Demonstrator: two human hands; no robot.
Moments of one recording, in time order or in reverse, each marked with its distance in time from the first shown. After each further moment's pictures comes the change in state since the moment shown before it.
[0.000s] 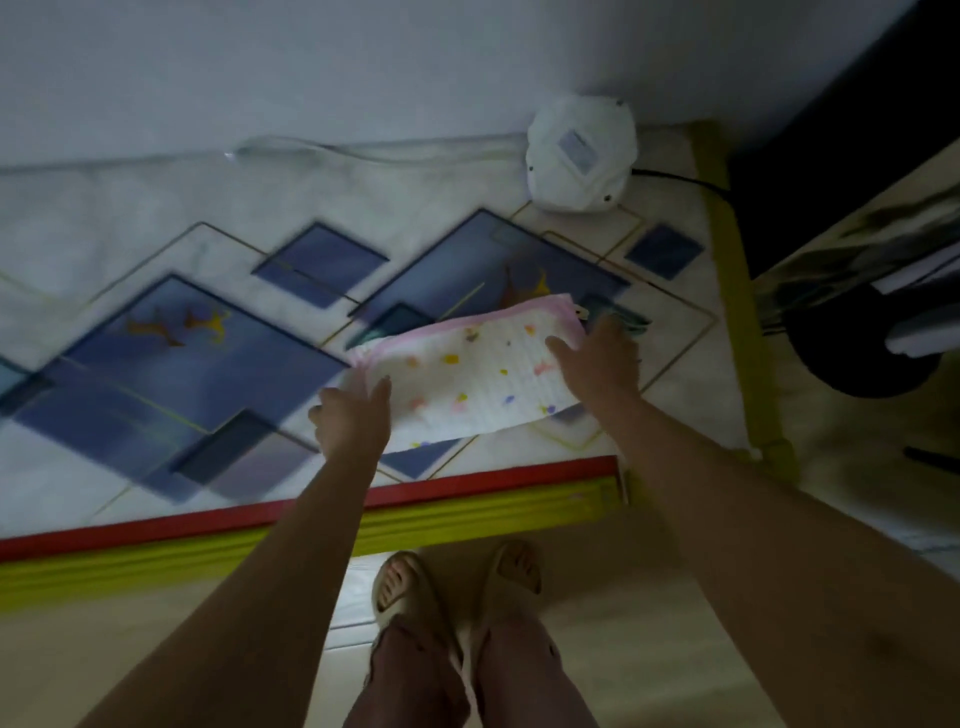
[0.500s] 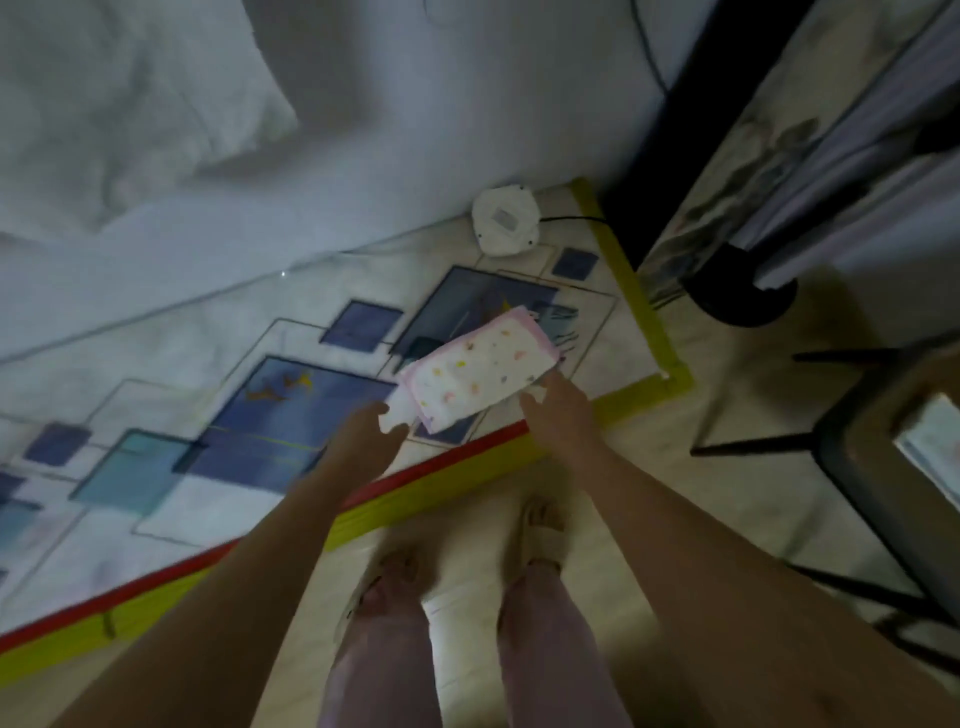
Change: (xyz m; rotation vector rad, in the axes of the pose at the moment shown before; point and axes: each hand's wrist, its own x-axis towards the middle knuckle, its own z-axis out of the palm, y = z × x) left_hand -0.108 0.018 -0.196 0.606 -0.416 0.587; right_hand -0.245 -0.066 -0.093 0.241 -0.077 0.039
